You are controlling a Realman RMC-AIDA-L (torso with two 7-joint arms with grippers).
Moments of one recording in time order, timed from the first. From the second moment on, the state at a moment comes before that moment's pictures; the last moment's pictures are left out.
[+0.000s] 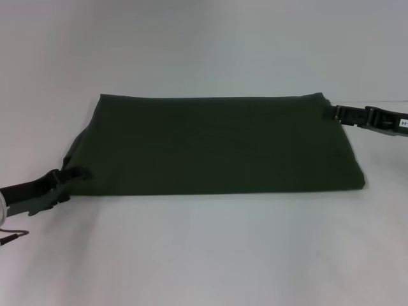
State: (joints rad) left arm -0.54 -2.12 0.51 0.70 2.26 1.04 -2.45; right arm 0.67 1.94 -0.59 -0.55 -2.00 -1.21 2.04
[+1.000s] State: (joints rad) left arm -0.58 -2.11 0.51 0.65 2.28 0.92 -2.43; right arm 0.67 1.94 -0.58 -0.55 -1.99 -1.21 2.04
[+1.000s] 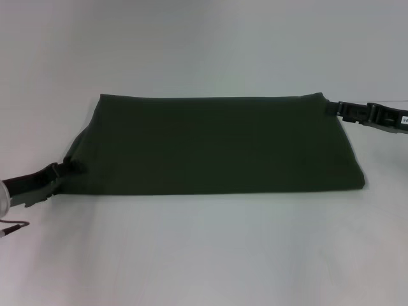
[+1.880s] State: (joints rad) left arm -0.54 -2.11 0.50 0.74 2.27 0.94 -2.42; right arm 0.69 1.94 -0.59 -0.55 -2.00 -1.17 2.04
